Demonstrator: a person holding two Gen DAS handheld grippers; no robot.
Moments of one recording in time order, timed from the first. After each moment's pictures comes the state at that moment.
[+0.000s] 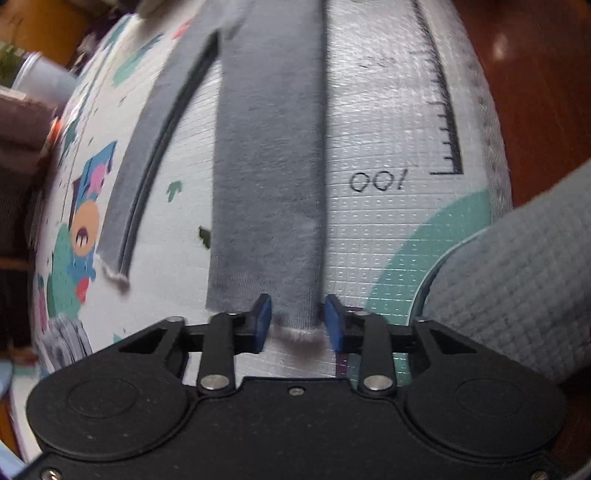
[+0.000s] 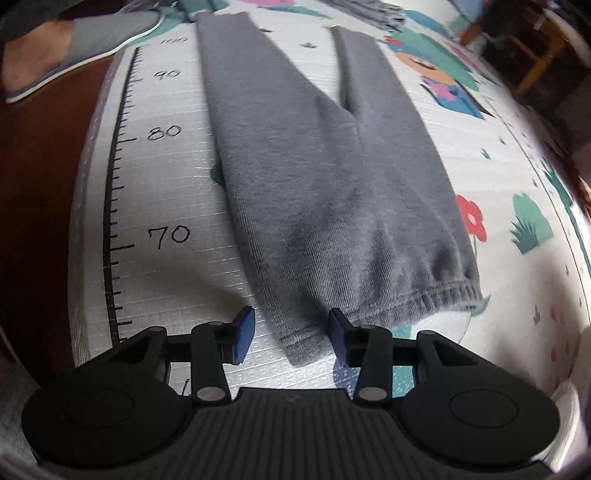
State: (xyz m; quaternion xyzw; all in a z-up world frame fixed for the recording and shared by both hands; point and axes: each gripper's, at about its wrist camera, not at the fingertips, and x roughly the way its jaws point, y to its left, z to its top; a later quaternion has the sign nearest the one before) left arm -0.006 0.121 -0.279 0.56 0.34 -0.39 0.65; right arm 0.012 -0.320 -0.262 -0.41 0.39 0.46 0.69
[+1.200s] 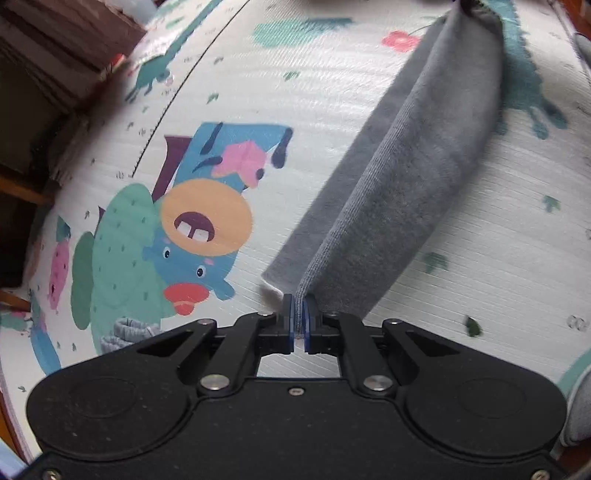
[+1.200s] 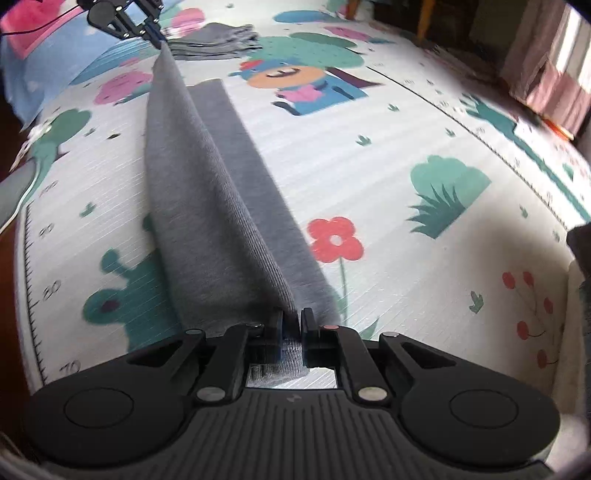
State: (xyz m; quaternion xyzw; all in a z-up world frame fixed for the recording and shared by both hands) left arm 0.242 0.104 -0.171 0.44 0.43 -0.33 0.71; right arm 0.190 -0.345 -0.227 -0.23 0.44 0.39 0.77
